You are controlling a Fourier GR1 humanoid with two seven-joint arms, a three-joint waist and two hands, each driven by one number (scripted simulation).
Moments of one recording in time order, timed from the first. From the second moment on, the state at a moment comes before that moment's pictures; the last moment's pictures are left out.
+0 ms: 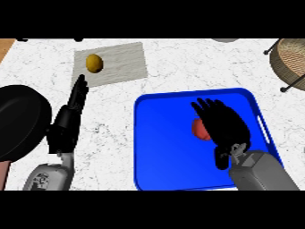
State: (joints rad) left arm -0.15 0.07 -0.10 -1.54 -0.13 0.20 0.04; right arm -0.32 -0.23 0.42 -1.64 1.02 0.65 0.46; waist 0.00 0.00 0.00
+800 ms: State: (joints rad) left arm -0.14 0.04 -0.09 -1.58 -0.15 0.19 0.06; right arm -0.31 -0.16 0.36 -1.47 1.15 0.43 0.31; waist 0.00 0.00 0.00
